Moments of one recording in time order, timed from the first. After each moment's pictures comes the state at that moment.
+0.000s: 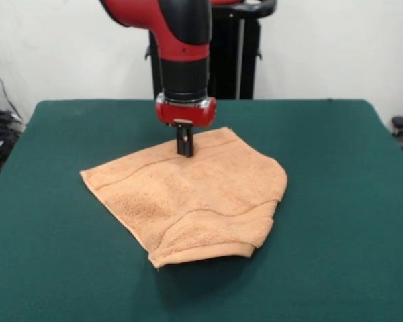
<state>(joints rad) -0.53 -0.46 0.11 2.15 0.11 -0.24 1.45</state>
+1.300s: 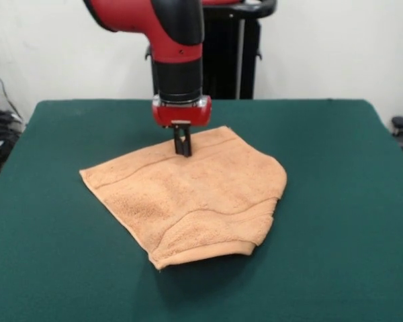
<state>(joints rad) -0.56 -0.45 0.11 2.07 -0.08 -0.13 1.45</state>
